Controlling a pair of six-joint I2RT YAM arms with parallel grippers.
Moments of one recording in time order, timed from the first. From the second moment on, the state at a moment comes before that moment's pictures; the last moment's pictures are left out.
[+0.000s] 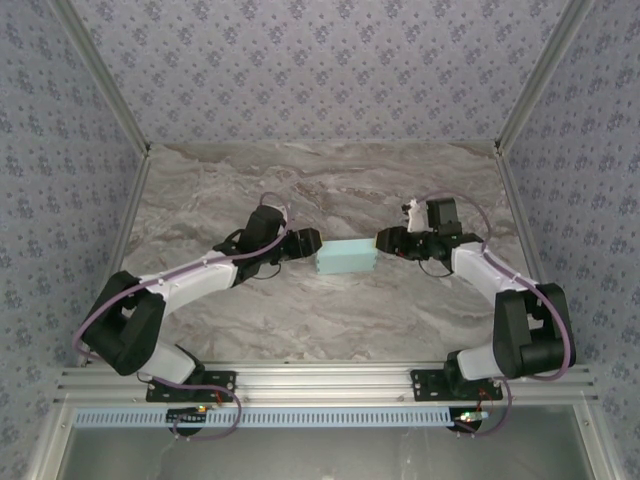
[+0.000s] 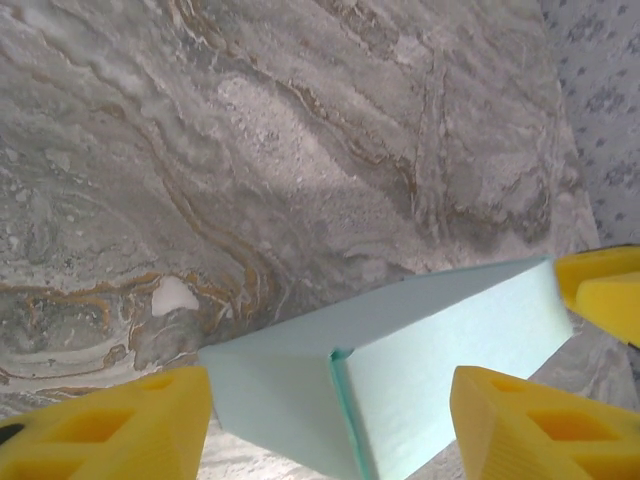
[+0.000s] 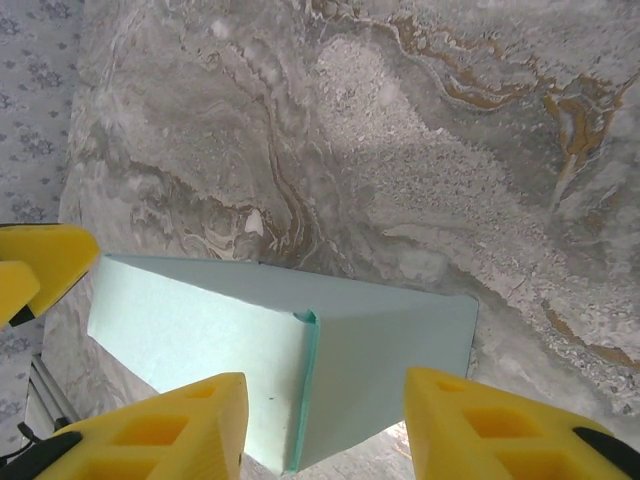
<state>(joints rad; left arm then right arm) -0.65 1.46 0.82 0.03 0.19 -0.75 0.17 1.39 0.77 -0.24 -0.63 0.39</state>
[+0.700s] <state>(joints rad) -0.69 1.52 0.82 0.05 0.25 -0.82 0.22 1.43 0.78 -0.25 -0.63 0.39</state>
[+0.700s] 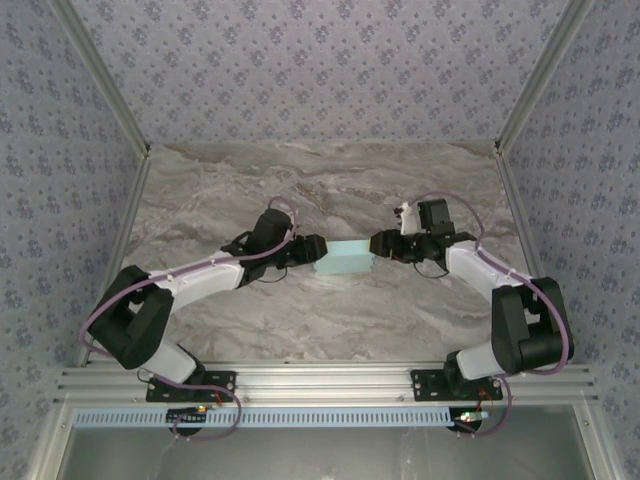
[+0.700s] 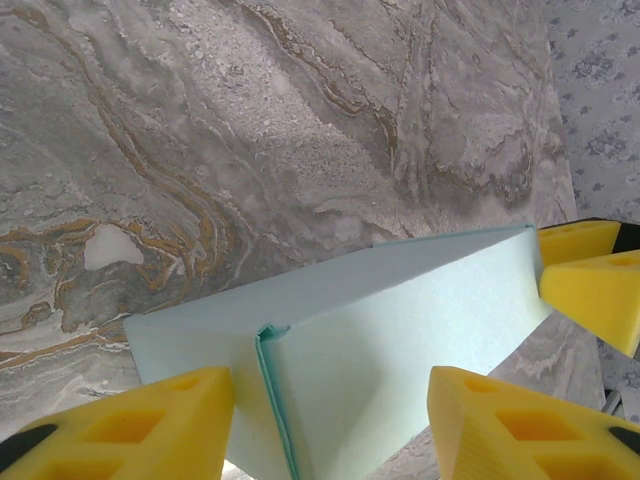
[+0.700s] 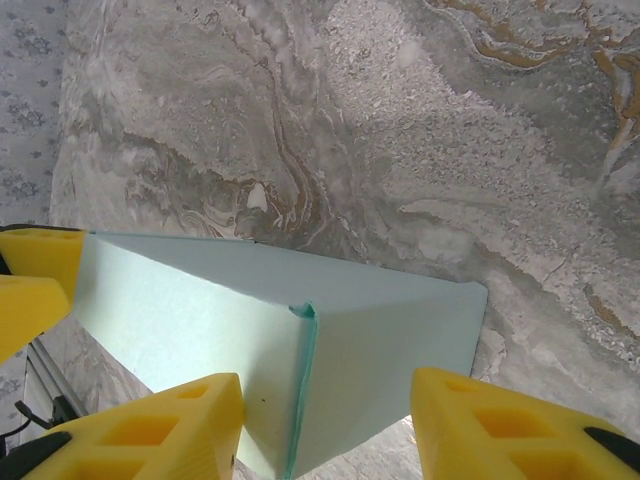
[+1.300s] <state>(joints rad) -0.59 1.65 1.02 0.00 0.22 -0.76 0.25 1.55 1.00 -0.18 -0.59 0.43</state>
